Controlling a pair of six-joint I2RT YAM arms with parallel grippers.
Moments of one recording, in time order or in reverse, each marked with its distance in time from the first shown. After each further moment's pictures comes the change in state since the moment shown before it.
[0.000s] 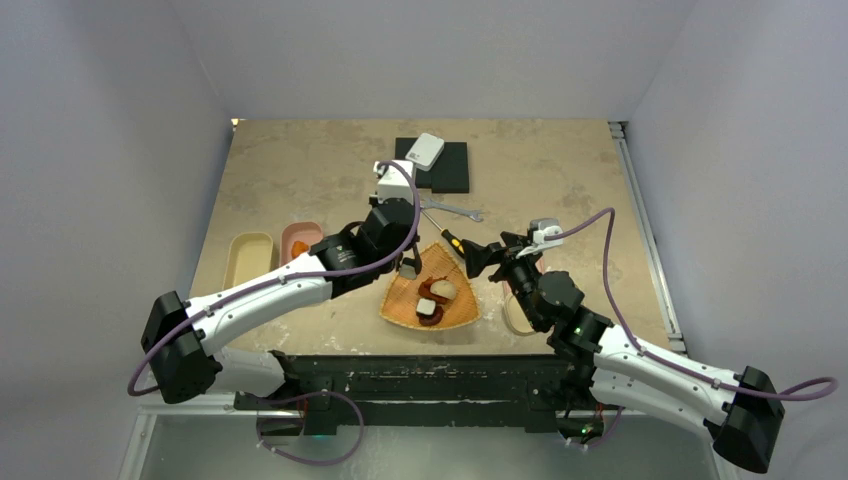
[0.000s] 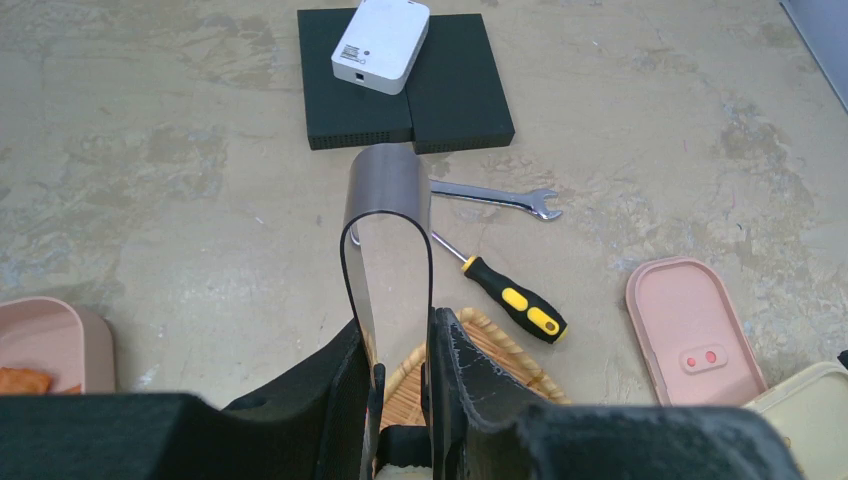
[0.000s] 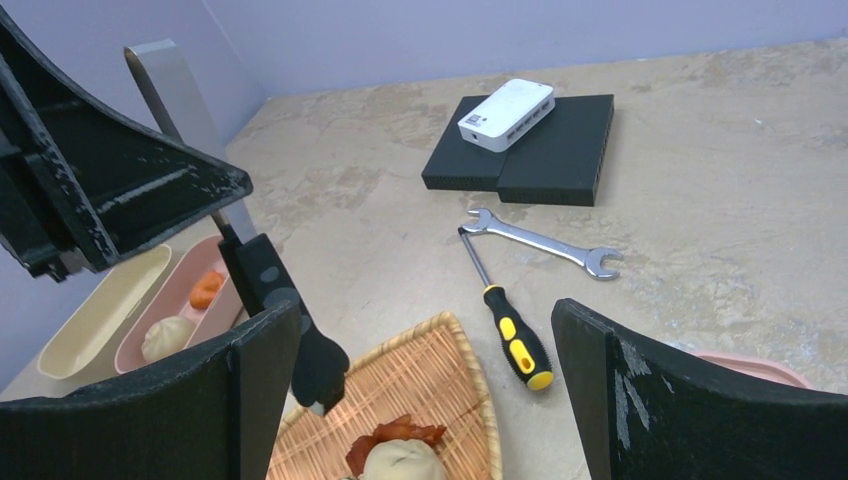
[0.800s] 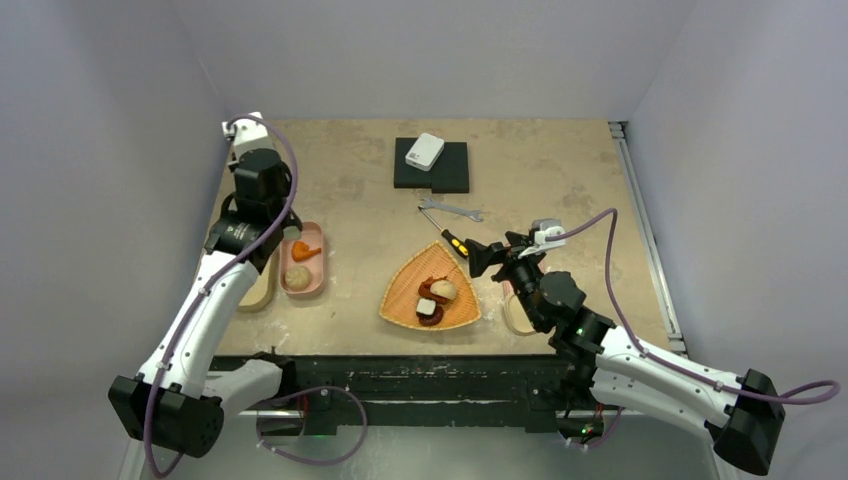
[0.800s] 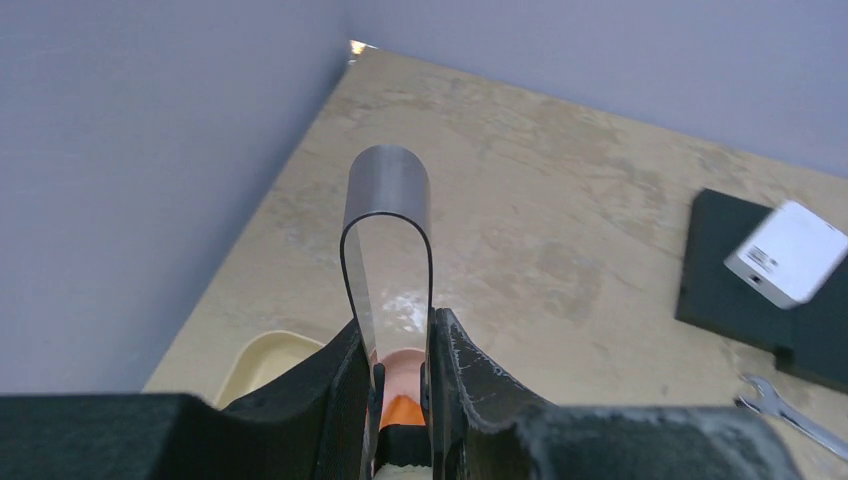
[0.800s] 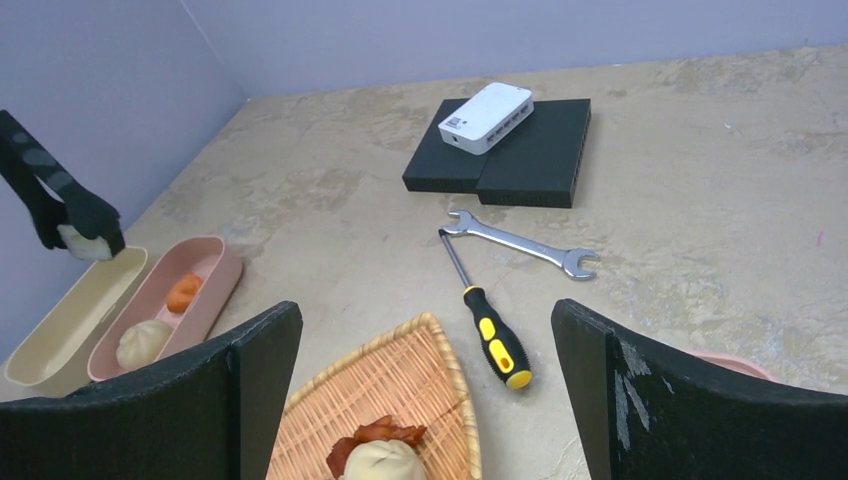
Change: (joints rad) left arm 0.644 -0.236 0.048 -0.166 0.079 0.214; right arm -0.005 -0.021 0.000 -0.025 0.031 -0.026
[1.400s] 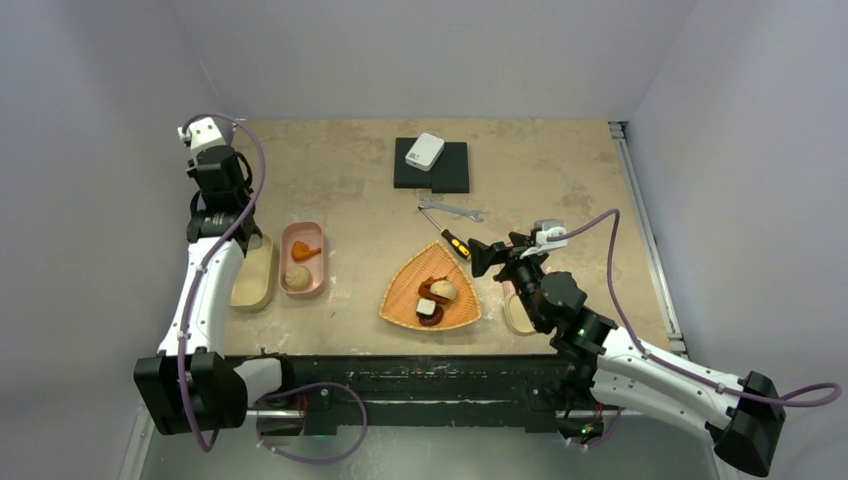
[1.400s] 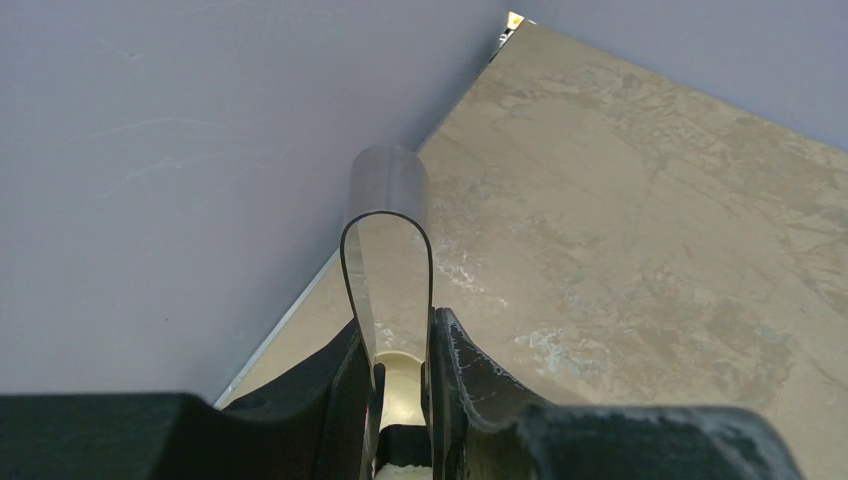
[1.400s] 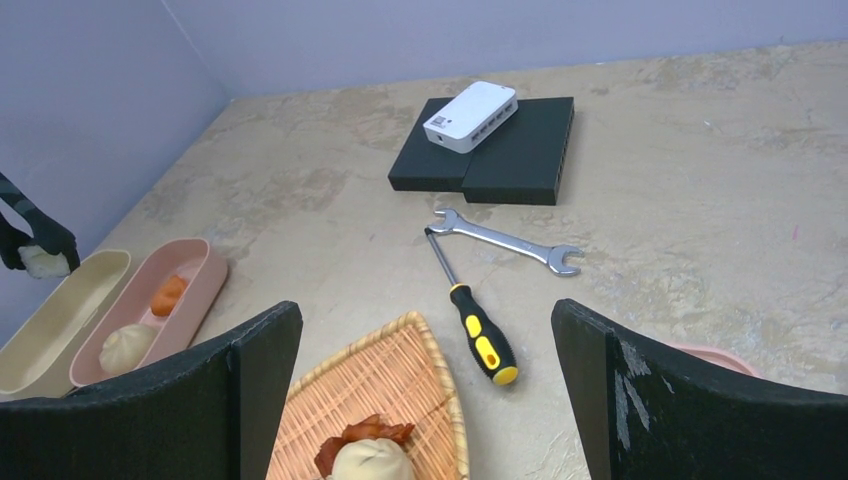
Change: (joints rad) left arm 0.396 0.073 -0.068 0.109 0.119 0.072; right arm 0.000 -0.014 0.002 -0.027 0.024 -0.005
